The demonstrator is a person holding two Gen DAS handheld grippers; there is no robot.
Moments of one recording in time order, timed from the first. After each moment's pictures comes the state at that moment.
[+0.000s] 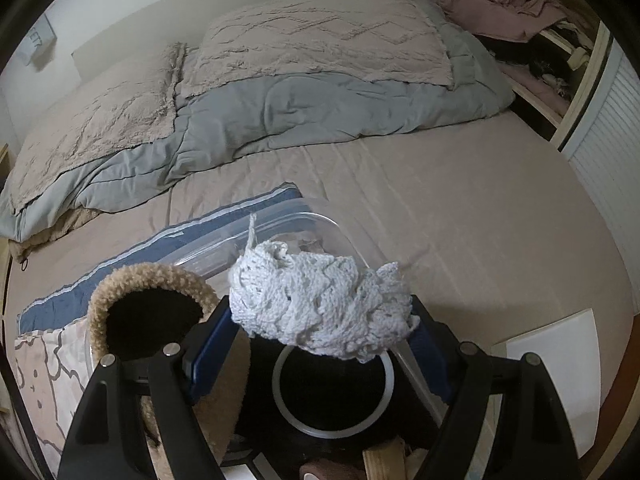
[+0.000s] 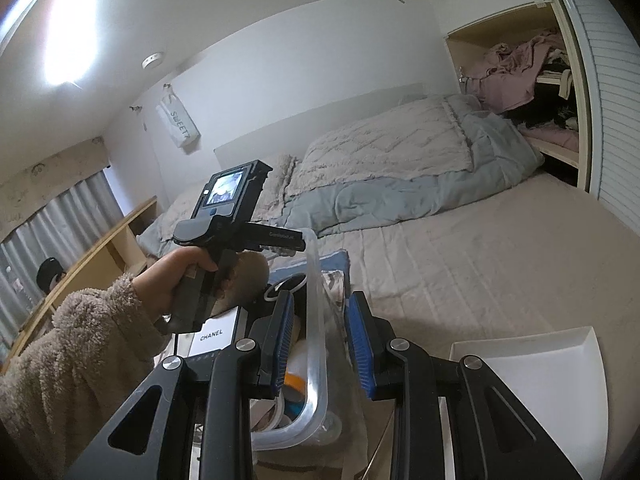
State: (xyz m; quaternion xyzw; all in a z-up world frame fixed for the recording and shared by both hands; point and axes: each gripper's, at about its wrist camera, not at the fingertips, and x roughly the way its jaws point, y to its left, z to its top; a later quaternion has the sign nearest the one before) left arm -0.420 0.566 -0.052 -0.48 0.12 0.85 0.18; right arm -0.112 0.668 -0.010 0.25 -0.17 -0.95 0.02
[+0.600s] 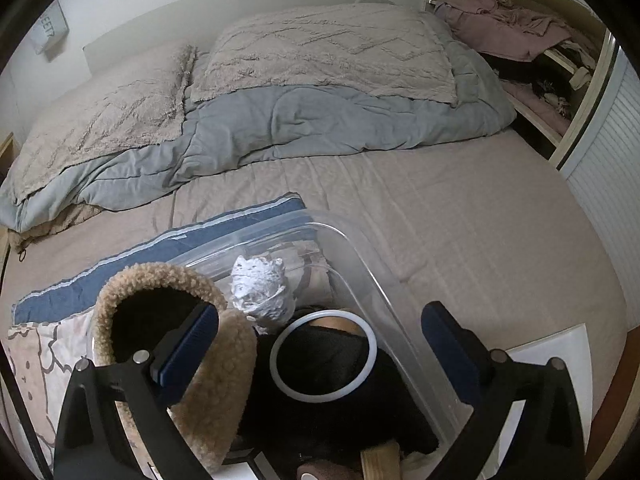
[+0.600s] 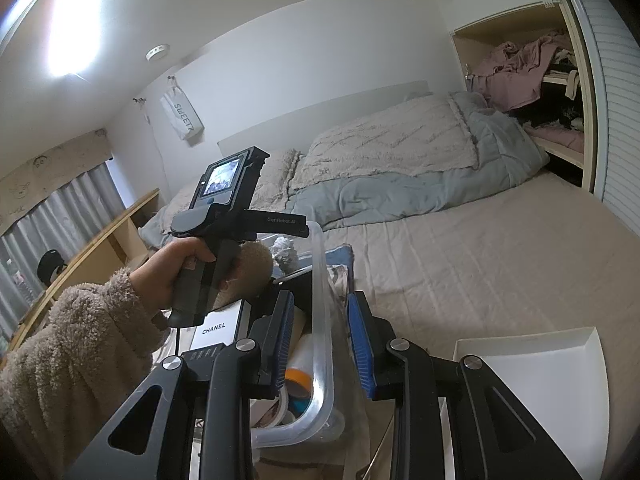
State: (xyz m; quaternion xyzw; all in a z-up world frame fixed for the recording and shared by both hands) left arm -0.417 0.558 -0.042 -0.47 0.09 0.86 0.18; right arm -0.117 0.666 -0.016 0.26 -0.16 -0.95 0.03
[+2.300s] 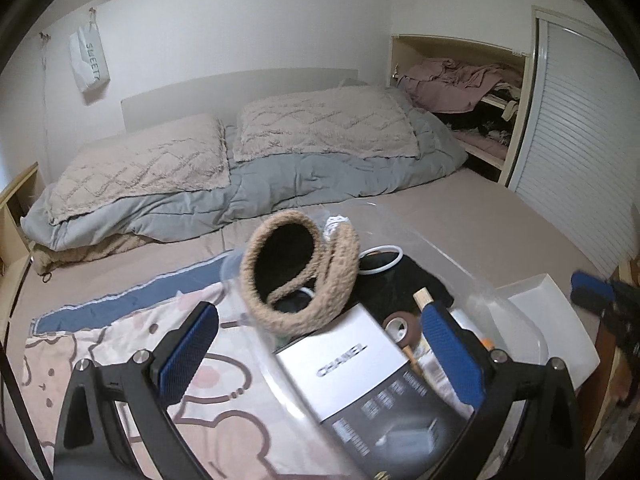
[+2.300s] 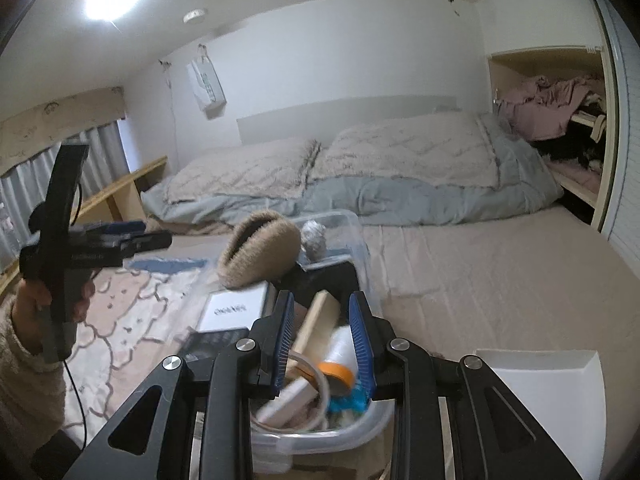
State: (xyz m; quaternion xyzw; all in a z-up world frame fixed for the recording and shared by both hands) left arm -0.265 0.362 0.018 -0.32 0.08 0.91 0.25; right arm -0.125 0.592 -0.016 0.26 -0.08 -0.96 0.03
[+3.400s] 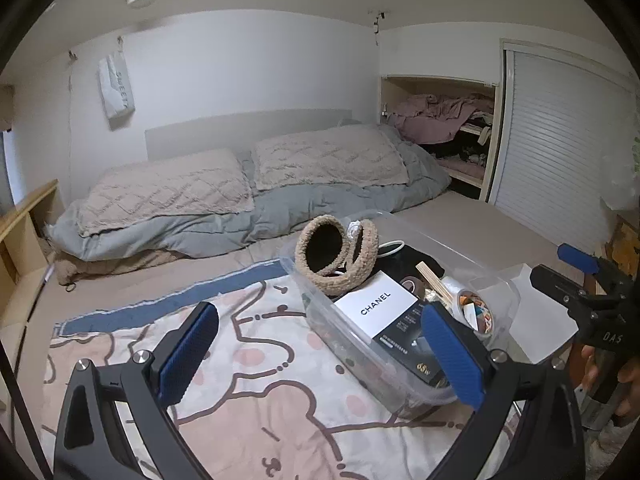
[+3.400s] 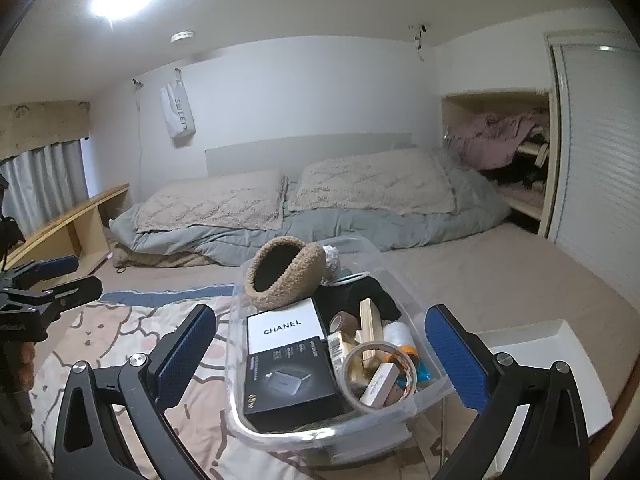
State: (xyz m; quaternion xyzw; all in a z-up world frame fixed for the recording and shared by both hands) left arm -0.171 0.229 0.043 -0.25 0.07 0.93 0.27; right arm -0.079 0.447 0.009 0.20 -0.06 -0.97 -0.10
